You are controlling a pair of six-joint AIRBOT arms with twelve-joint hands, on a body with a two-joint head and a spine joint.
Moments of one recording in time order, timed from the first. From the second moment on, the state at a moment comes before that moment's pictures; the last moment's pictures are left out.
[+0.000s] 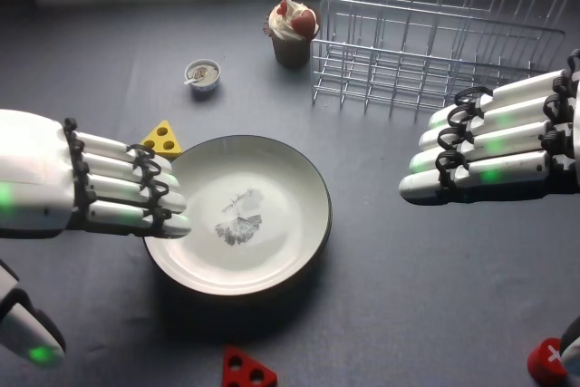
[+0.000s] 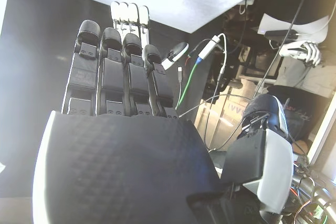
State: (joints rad) left arm 0.59 -0.82 1.29 1.39 -0.90 0.00; right arm -0.24 -0.60 0.83 -1.54 0.60 0.33
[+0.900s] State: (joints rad) left arm 0.62 -0.89 1.31 1.46 -0.77 0.00; right arm -0.24 -0.60 0.83 -1.54 0.61 0.32
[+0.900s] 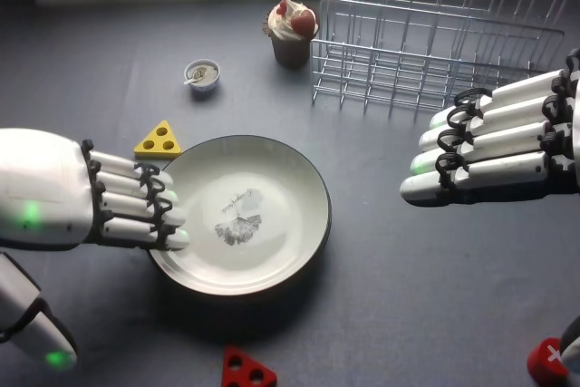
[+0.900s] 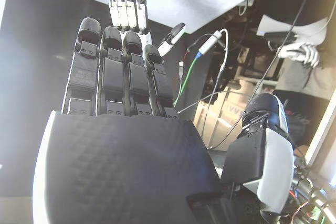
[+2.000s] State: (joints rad) left arm 0.68 -0.93 1.33 1.44 -0.76 0.00; right arm -0.23 -0.63 0.89 -1.51 0.62 0.13
